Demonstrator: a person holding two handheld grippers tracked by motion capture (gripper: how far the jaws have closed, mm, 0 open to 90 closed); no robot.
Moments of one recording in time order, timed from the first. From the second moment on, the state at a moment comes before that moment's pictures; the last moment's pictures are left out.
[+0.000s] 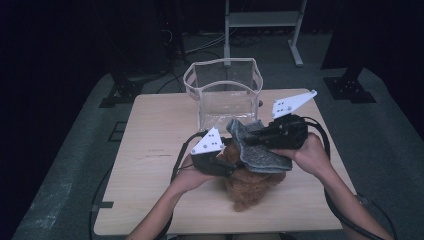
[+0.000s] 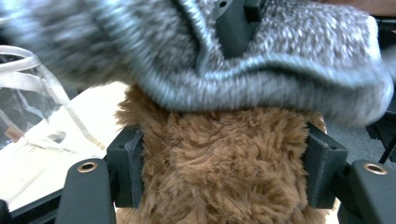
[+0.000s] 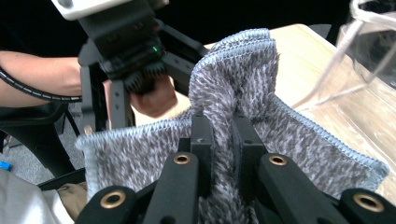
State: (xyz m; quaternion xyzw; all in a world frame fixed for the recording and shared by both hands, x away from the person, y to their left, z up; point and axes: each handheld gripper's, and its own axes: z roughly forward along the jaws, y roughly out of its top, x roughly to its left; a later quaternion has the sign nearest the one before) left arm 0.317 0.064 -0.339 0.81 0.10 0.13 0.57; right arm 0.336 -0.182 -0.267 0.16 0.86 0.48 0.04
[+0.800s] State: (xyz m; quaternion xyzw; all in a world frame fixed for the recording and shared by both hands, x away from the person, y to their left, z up) left arm 0.319 0.113 -0.346 0.78 0.16 0.15 0.58; right arm 0.329 -0.198 -0.285 0.17 0.83 0.53 0.04
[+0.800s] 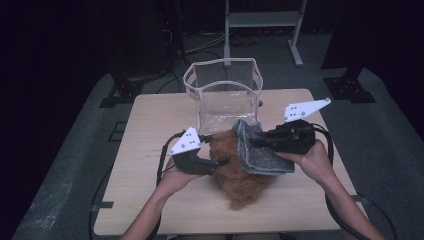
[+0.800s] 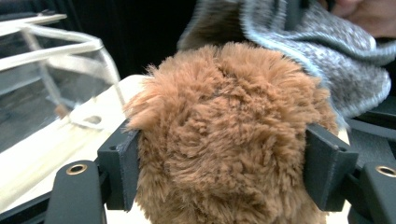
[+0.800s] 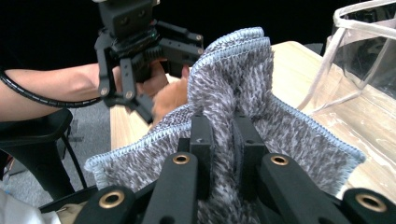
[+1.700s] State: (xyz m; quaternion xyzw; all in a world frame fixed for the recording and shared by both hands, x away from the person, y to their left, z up) left arm 0.308 0.197 -0.390 0.76 0.20 0.18 0.59; right arm 0.337 -0.123 -0.369 0.15 0.86 0.49 0.04
